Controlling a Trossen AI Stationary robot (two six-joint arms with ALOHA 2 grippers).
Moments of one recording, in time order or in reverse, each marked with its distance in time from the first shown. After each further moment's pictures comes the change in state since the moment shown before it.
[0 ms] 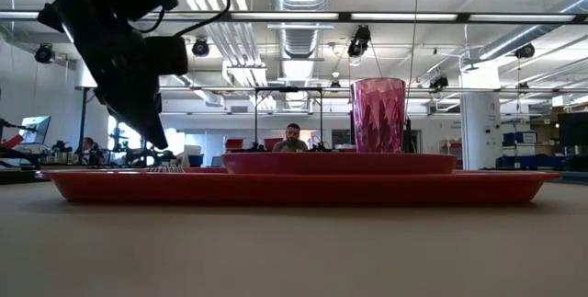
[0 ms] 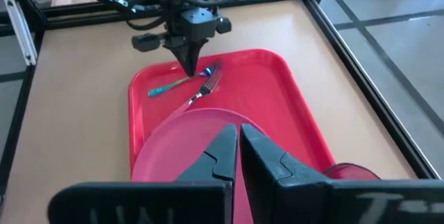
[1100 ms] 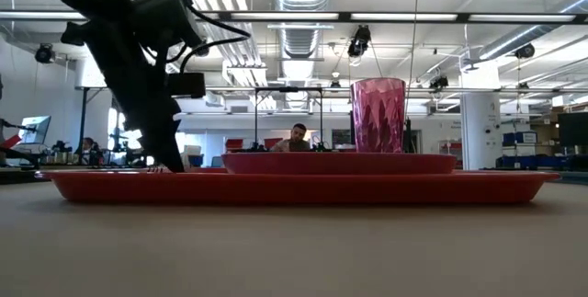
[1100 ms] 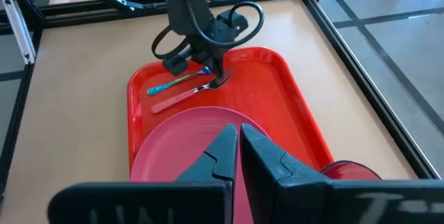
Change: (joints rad) left arm 0.064 0.206 0.047 0.003 -0.263 0.064; right arm 0.000 0.000 0.000 -0.009 0.000 0.003
